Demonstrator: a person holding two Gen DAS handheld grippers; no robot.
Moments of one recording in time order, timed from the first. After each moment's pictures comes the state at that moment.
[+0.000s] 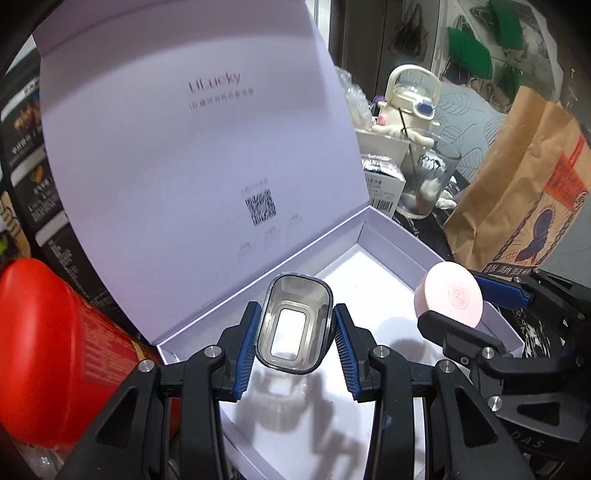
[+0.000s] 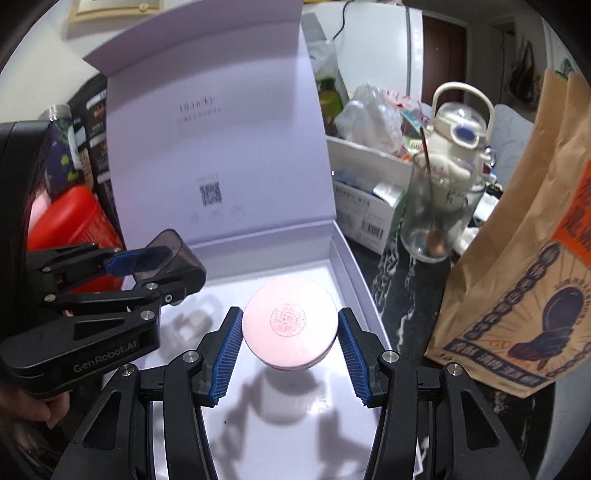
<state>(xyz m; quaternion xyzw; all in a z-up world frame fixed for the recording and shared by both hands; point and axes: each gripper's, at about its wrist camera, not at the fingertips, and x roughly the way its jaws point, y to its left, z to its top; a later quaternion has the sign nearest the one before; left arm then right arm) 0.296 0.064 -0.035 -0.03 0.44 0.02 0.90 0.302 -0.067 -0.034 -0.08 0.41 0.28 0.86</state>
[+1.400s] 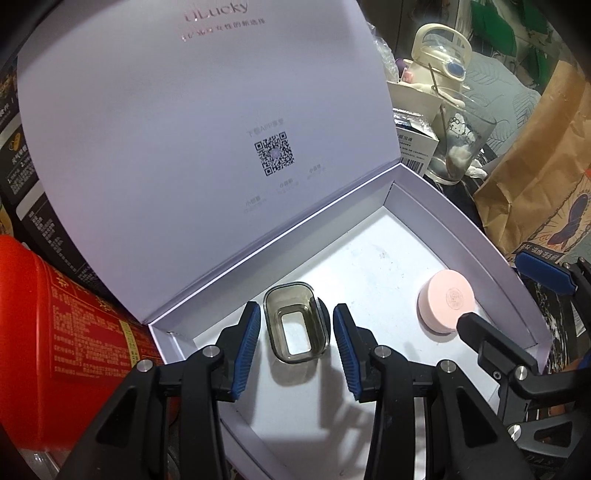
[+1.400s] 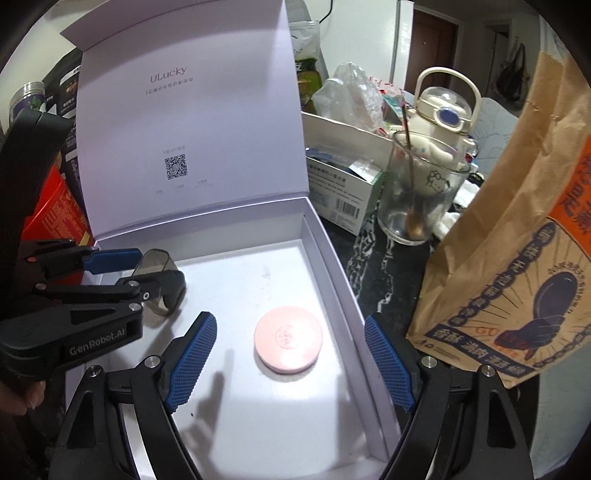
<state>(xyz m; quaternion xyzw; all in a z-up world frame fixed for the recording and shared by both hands) 0.312 0.069 -0.061 -0.02 0.51 0.05 0.86 0.313 -0.068 -0.051 -0.12 0.43 0.23 0.87</state>
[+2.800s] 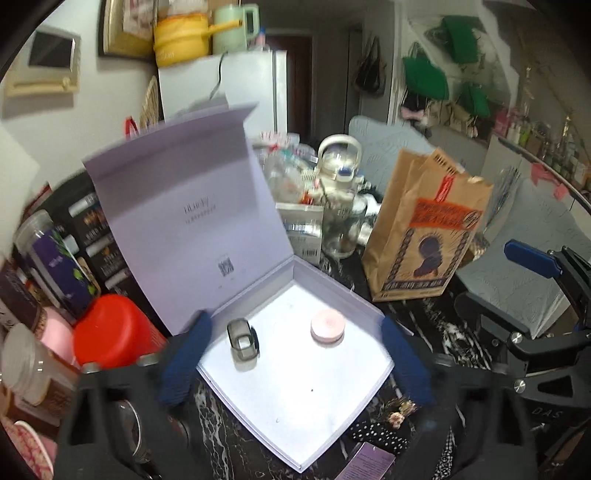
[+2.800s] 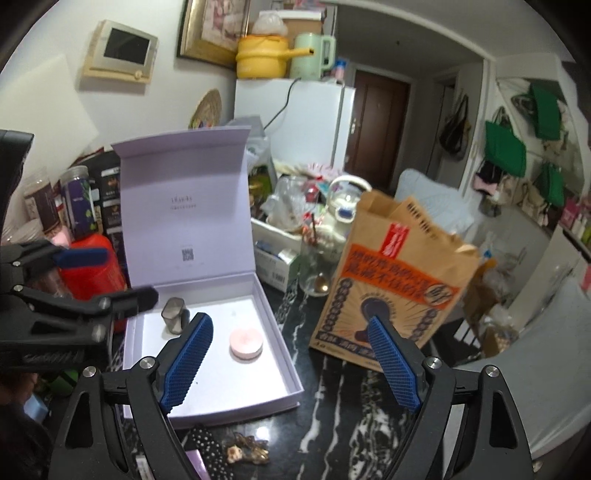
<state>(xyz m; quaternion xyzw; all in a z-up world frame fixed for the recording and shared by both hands) 0.192 0.012 0.088 0.01 0.35 -0.02 0.94 0.192 -0.143 0.092 -0.11 0.29 0.17 0.94</state>
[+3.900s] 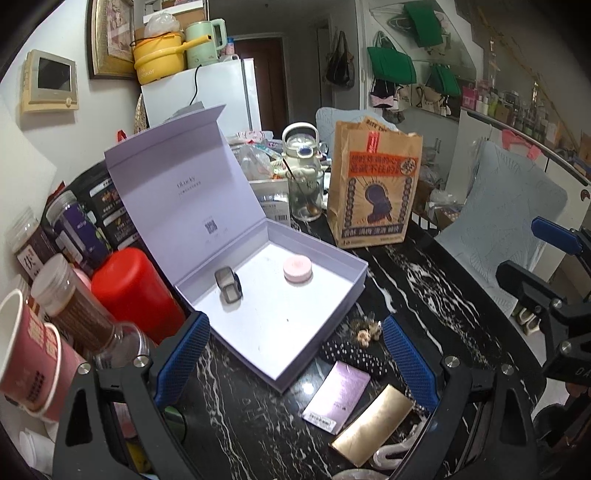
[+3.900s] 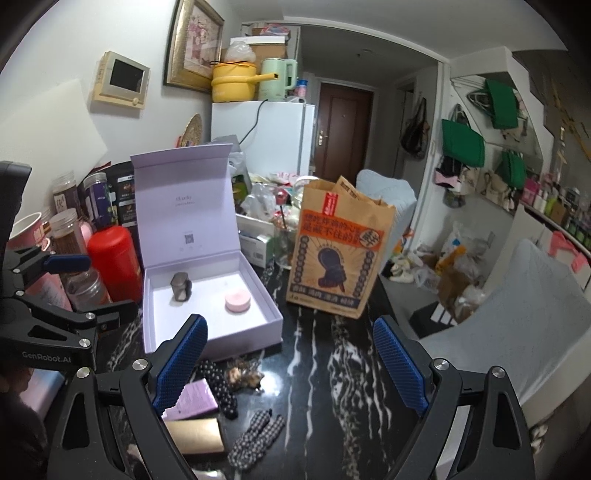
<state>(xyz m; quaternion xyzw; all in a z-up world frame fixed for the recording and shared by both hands) 0.085 -0.018 0.079 0.05 0.37 -0.05 0.93 0.060 -0.198 0.097 -0.07 0.27 0.11 0.95</state>
